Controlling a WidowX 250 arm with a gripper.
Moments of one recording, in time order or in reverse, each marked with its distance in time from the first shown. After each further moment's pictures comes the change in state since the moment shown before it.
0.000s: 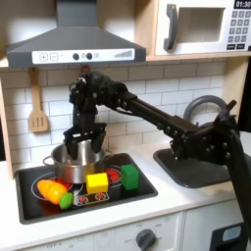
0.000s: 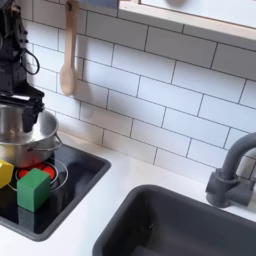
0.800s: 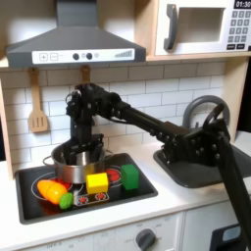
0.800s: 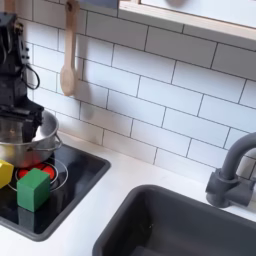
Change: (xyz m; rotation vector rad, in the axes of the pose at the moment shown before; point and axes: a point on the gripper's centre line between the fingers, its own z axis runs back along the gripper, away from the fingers) arm -0.001 0.002 -0.030 -0.001 0.077 0.004
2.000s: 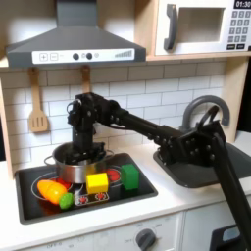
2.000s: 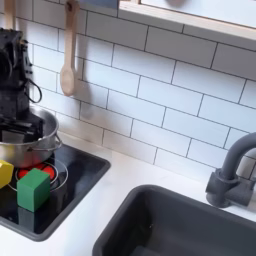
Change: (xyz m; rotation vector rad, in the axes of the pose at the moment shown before) arm 0.000 -0.008 -0.023 0.008 0.046 -0.032
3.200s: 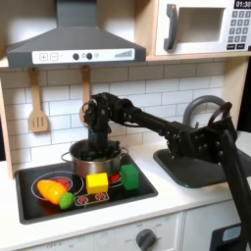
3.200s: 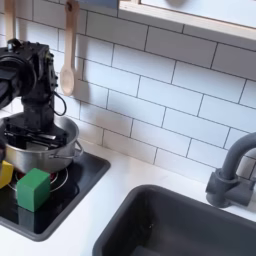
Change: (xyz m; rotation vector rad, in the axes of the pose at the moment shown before) arm -0.003 -0.039 -0.004 -0.030 -0.003 -0.066
